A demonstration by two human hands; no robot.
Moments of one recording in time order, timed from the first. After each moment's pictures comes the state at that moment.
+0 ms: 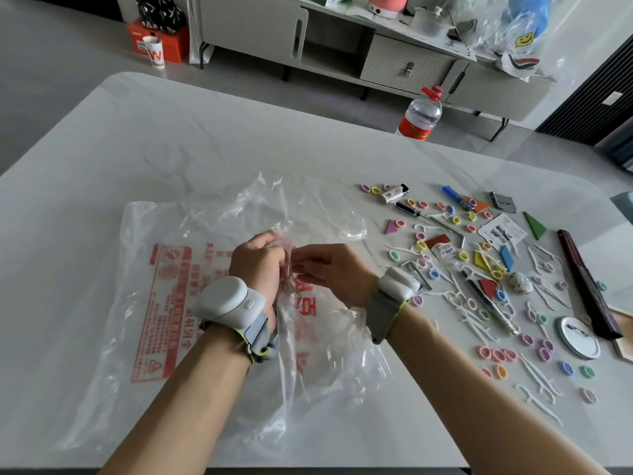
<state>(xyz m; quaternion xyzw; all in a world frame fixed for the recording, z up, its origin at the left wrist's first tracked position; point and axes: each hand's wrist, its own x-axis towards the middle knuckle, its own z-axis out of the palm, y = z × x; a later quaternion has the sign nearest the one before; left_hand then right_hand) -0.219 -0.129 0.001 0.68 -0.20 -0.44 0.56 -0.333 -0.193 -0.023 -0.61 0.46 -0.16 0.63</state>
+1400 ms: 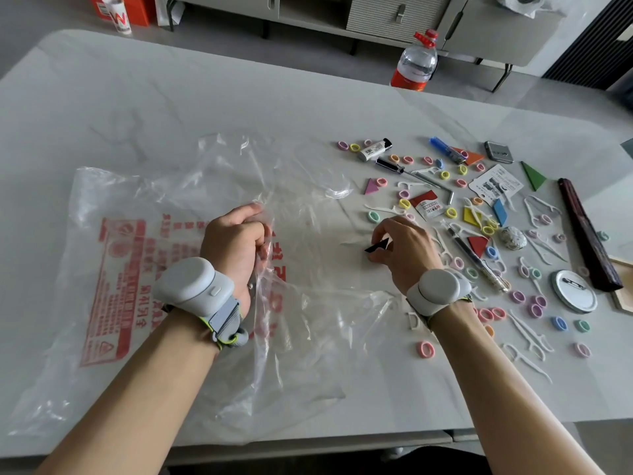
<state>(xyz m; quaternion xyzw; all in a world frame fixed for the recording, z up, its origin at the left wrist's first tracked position) -0.249 -0.132 -0.014 0.64 -0.19 -0.47 0.57 -0.462 -0.209 -0.039 -0.77 0.62 -0.10 0.16</state>
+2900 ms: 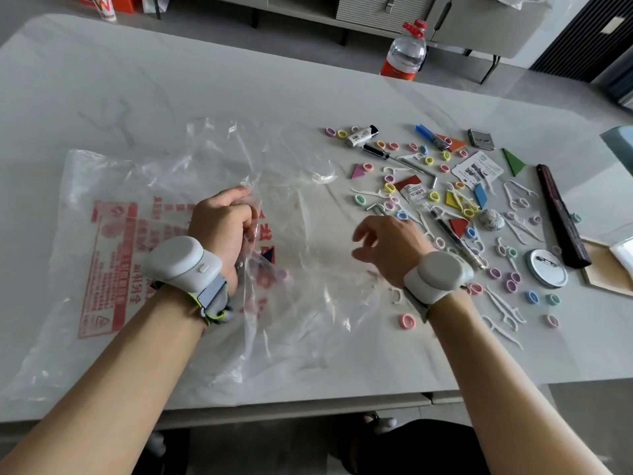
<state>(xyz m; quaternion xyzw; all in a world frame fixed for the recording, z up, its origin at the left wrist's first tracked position) -0.249 -0.125 -0.016 0.63 -0.20 -0.47 0.58 -0.458 -0.178 -0.006 -0.76 0.62 0.01 0.20</state>
